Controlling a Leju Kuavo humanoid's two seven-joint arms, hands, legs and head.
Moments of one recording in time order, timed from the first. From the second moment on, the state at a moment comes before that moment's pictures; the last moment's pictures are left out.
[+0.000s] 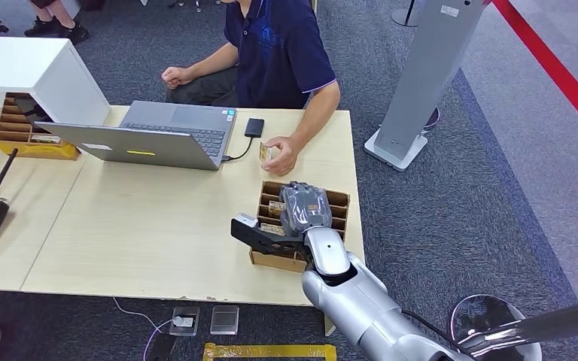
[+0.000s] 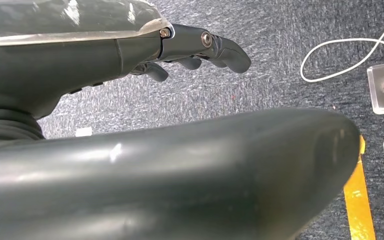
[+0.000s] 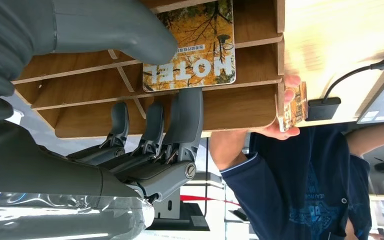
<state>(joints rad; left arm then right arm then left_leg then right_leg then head) -0.11 0.01 -1.16 -0.25 1.11 0.58 -0.08 -0.71 0.24 0.90 -0.64 1.05 -0.22 0.36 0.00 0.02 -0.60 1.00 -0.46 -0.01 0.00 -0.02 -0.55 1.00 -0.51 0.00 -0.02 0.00</state>
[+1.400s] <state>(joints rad) -0.11 0.01 -1.16 -0.25 1.11 0.59 -0.10 -0.71 0.21 0.87 -0.80 1.03 -0.16 0.36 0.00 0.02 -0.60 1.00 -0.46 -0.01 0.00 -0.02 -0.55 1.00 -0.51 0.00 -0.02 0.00</state>
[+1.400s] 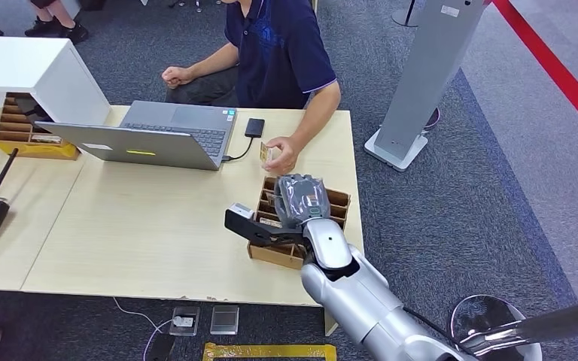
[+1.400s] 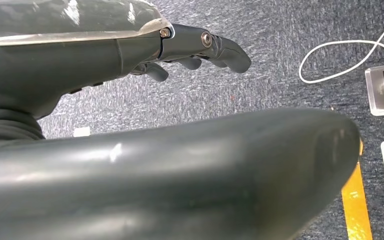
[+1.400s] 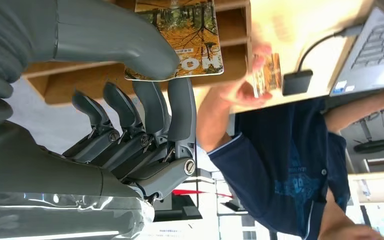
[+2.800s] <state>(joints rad) -0.11 0.01 -1.16 -0.25 1.10 0.58 -0.09 -0.92 0.11 0.72 -0.95 0.94 -0.21 0.33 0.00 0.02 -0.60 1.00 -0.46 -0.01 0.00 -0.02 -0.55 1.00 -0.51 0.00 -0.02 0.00</state>
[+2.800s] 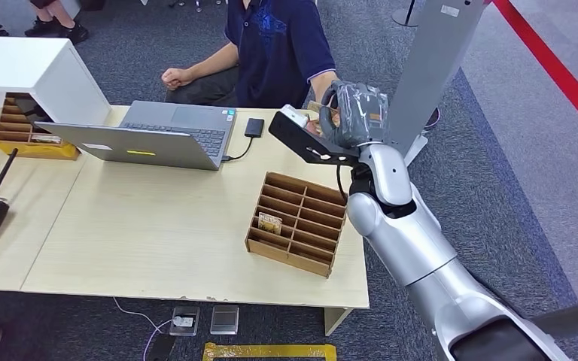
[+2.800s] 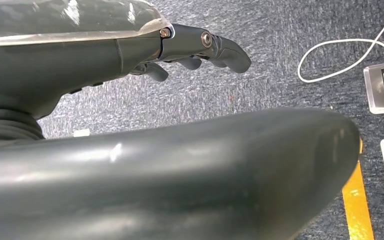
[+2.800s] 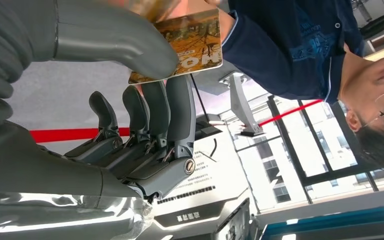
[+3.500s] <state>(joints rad) -0.11 0.02 -1.16 -0.25 1.09 0.61 -0.09 -1.02 0.22 0.72 -0.62 0.97 -0.24 0.29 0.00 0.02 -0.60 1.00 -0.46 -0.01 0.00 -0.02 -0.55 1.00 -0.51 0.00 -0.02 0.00</state>
